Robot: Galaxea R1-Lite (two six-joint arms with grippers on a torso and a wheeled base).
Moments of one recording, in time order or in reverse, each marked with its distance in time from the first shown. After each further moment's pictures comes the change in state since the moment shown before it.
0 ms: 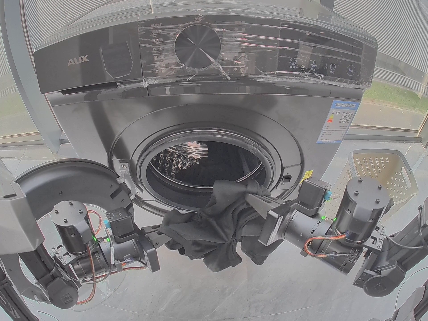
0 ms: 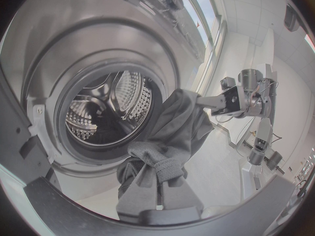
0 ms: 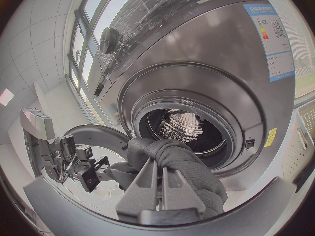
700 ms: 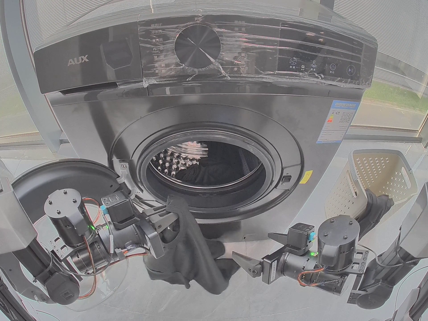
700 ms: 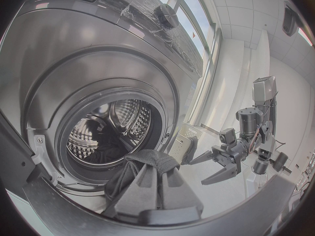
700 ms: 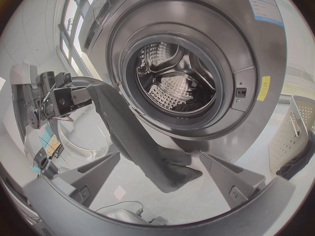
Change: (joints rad) left arm -0.033 -0.055 -0.078 0.000 0.050 -0.009; right arm 0.004 0.107 0.153 0.045 0.008 -0.039
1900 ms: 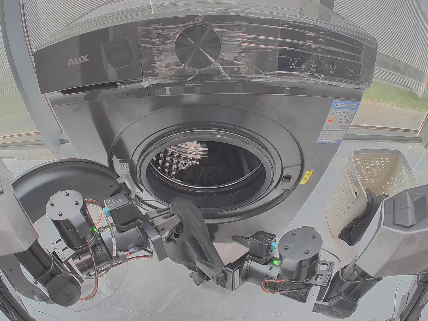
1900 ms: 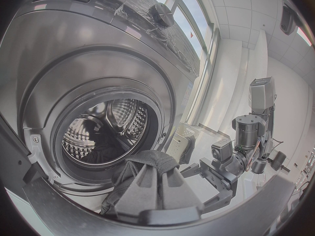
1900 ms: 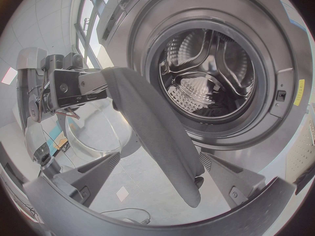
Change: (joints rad) left arm -0.021 0.001 -0.001 0.000 0.000 0.004; right arm 0.087 0.190 -0.146 -0.118 0.027 -0.047
